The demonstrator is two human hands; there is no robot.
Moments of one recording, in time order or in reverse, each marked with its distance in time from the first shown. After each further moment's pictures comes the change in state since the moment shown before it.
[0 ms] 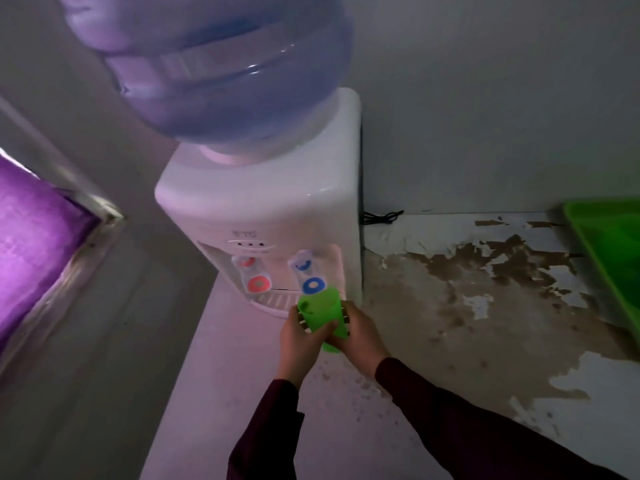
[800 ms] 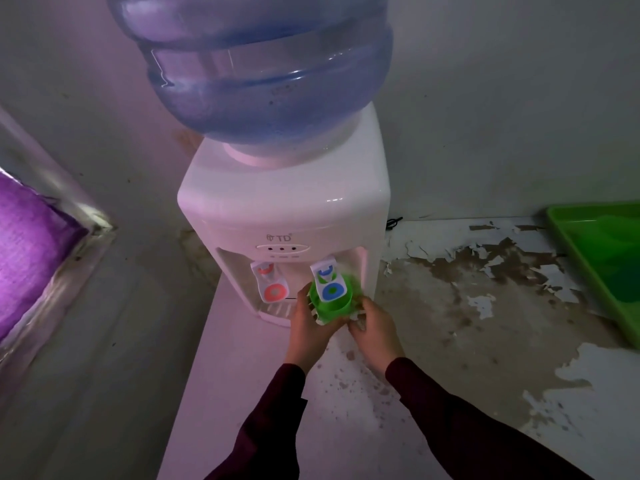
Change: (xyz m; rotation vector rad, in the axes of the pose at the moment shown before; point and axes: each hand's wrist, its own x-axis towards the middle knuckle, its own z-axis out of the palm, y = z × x) left_hand 0.037 -0.002 -0.021 -0.132 -0.185 0.218; right_hand 0.009 -0.014 0.017 -0.237 0.257 0.043
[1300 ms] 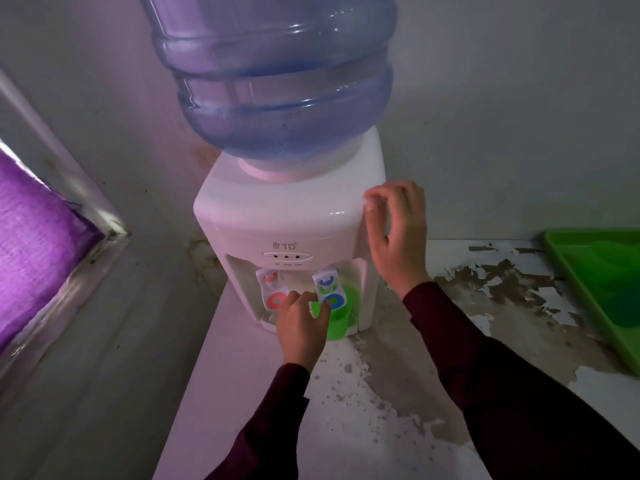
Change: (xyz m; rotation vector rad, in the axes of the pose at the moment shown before) left_hand -0.004 0.044 -0.002 0.626 0.342 0.129; right_hand 0.053 -0.148 -0.098 -0.107 0.624 -0.801
